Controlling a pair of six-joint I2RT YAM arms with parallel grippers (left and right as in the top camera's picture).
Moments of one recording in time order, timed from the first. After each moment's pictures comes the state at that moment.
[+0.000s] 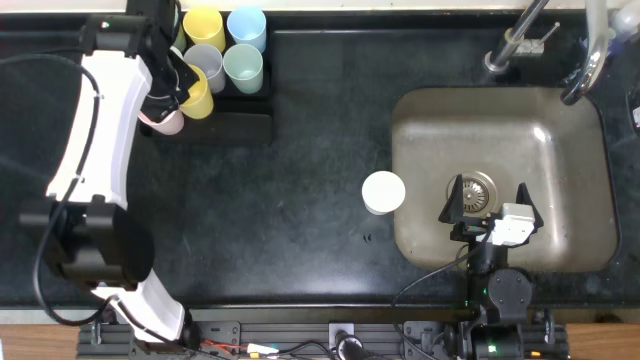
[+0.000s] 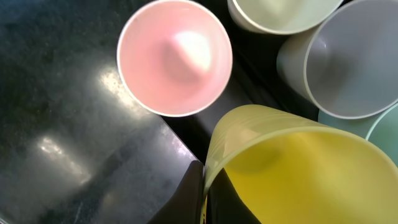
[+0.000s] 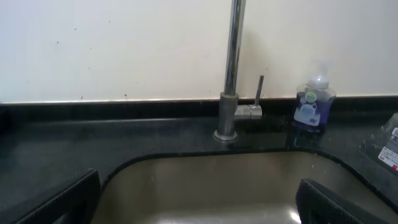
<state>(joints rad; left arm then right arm) -0.05 1.92 1.85 -1.31 -0.16 -0.89 0.05 0.02 0.02 0.00 0.18 0.02</state>
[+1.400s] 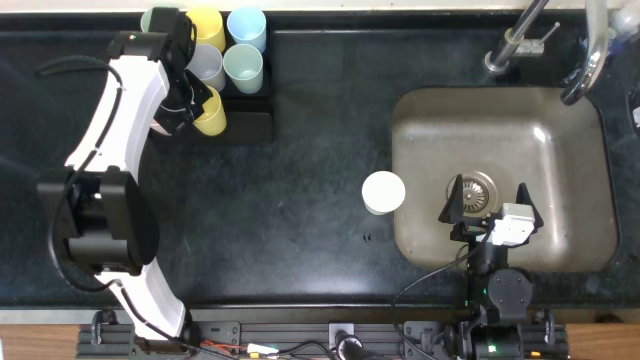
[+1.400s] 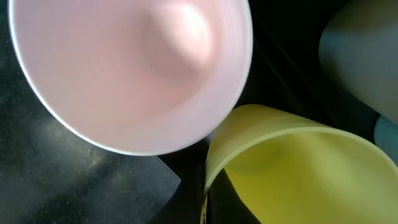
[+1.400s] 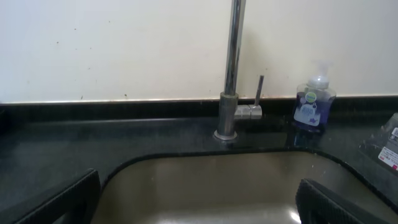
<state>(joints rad) -0.05 2.00 1.71 -1.18 -0.12 -0.89 0.05 0.02 0.02 0.00 0.18 0.02</state>
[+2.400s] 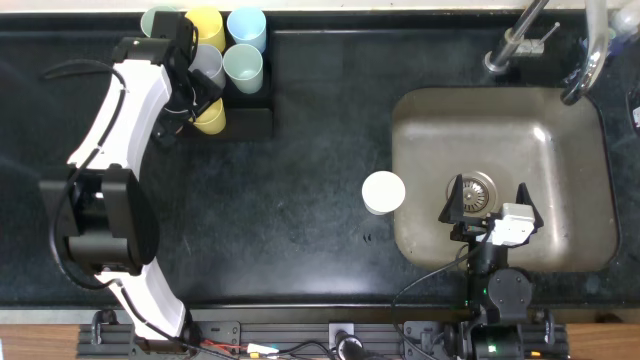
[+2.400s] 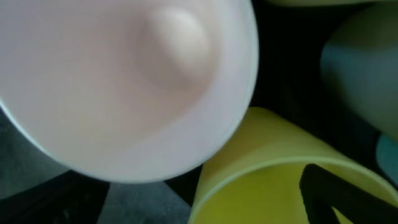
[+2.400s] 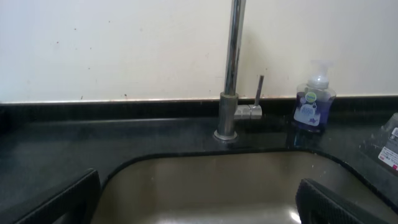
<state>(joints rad) -0.05 2.00 1.66 -1.11 -0.13 -0.91 0.05 0.02 0.02 0.00 0.18 0.02</state>
